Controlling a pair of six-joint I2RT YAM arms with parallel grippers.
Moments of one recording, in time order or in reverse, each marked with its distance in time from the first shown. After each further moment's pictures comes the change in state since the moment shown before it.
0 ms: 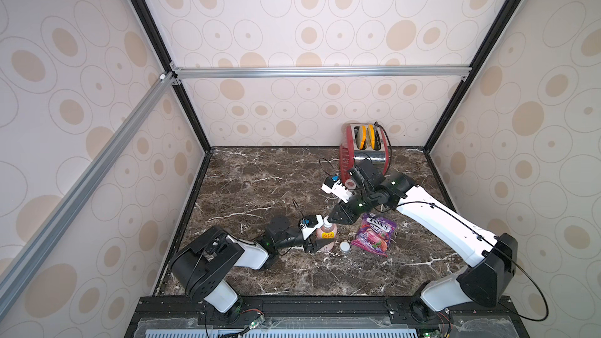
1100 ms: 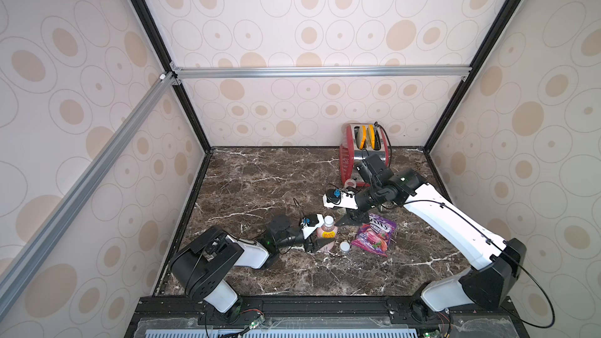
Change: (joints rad) left arm 0.000 -0.001 0.015 -0.025 0.018 0.006; right arm -0.047 0.024 0.095 -0.092 -0.072 -0.935
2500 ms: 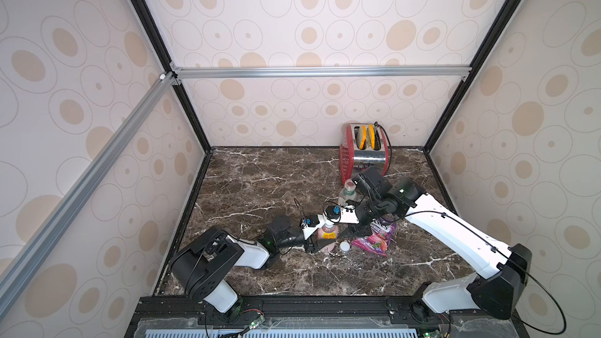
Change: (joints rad) left arm -0.004 0.000 0.001 -0.003 -0.002 0.000; right arm 0.073 -0.102 -0.146 0.003 0.060 0.036
